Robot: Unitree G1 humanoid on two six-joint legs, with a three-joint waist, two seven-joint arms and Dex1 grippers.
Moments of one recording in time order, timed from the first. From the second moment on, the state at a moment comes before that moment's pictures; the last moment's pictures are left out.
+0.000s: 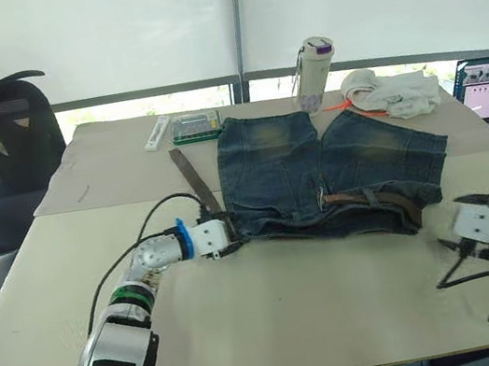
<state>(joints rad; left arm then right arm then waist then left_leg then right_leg) -0.82 0.44 -0.18 1.14 0.13 -0.89 -0.84 0.02 -1.07 -0.13 0.40 -0.01 -0.29 0.72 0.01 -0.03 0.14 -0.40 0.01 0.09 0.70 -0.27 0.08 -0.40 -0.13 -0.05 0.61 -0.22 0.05</state>
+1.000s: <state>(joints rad) -0.91 0.25 0.14 0.77 -0.20 0.10 -0.31 -0.19 -0.75 -0.24 -0.18 0.64 0.49 0.76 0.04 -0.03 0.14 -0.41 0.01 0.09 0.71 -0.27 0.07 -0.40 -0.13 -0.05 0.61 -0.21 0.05</state>
